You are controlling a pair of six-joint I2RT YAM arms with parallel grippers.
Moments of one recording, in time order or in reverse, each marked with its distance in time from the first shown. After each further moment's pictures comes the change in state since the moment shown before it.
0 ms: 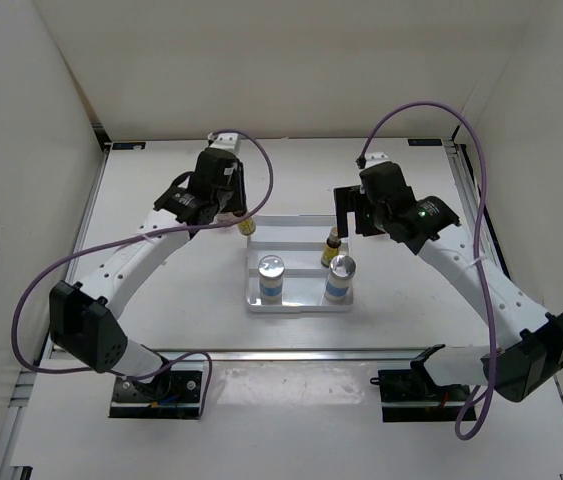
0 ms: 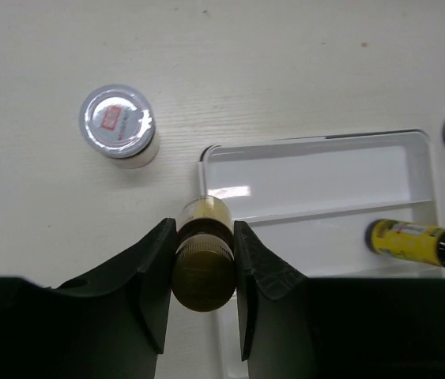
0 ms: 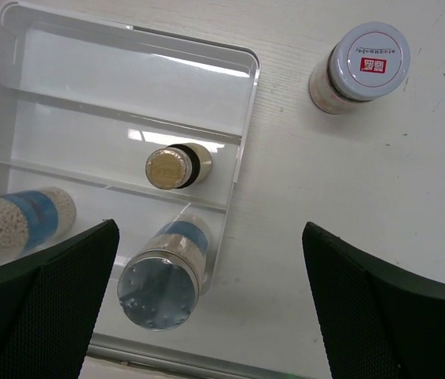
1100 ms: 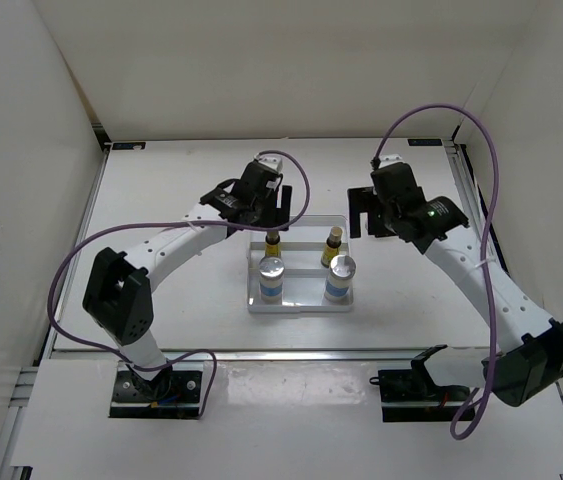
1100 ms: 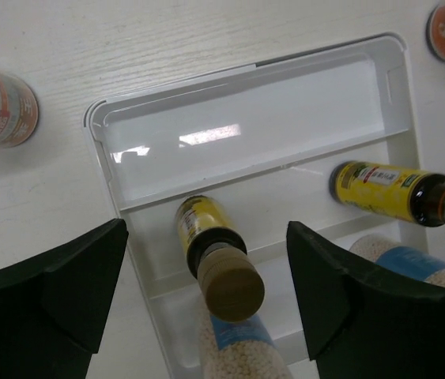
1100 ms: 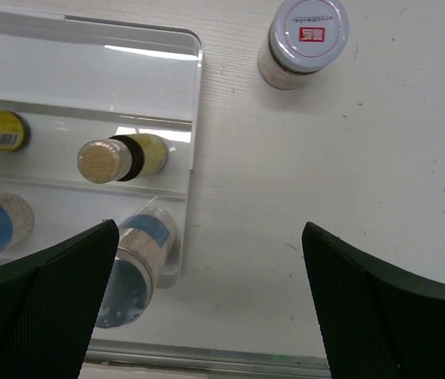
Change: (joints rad) left arm -0.155 0.213 0.070 -0.017 0.072 -0.037; right arm -0.061 -0.024 -0.020 -0.052 0.039 -0.010
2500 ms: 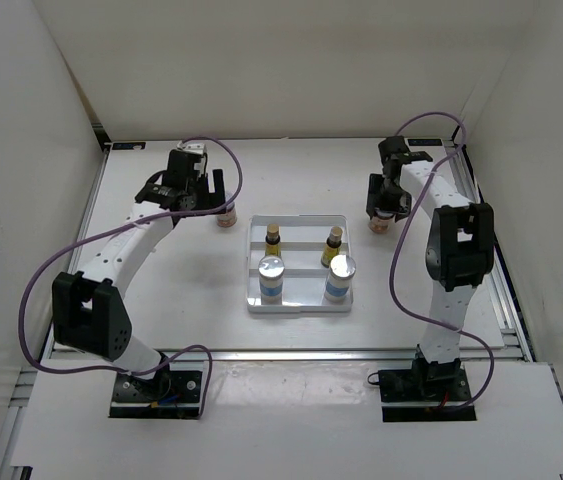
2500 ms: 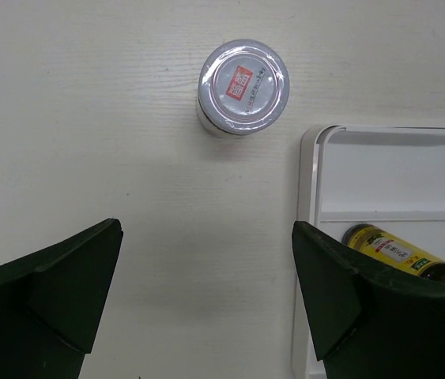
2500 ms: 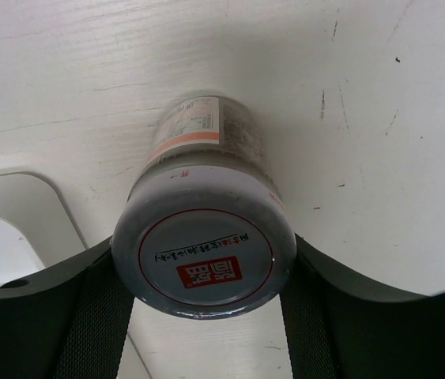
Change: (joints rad) left arm 0.373 -0.168 -0.110 -0.039 0.018 0.122; right arm -0.360 0.768 0.354 0.007 -0.142 -0.009
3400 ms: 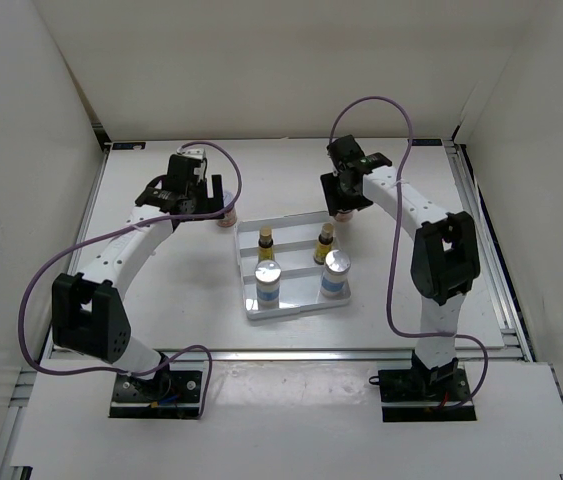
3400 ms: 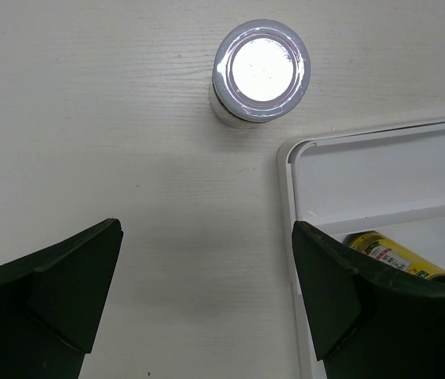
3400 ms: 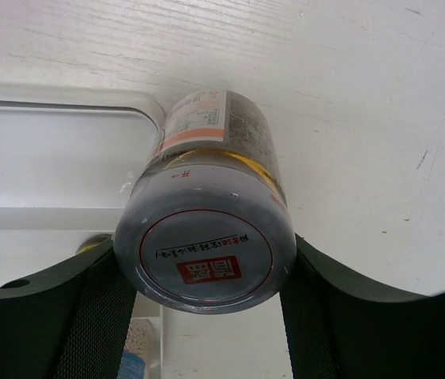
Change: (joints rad) left arm 0.000 -0.011 -0.048 0.008 -0.019 0.014; right arm 0.284 -0.071 0.031 0.040 0.057 -0.135
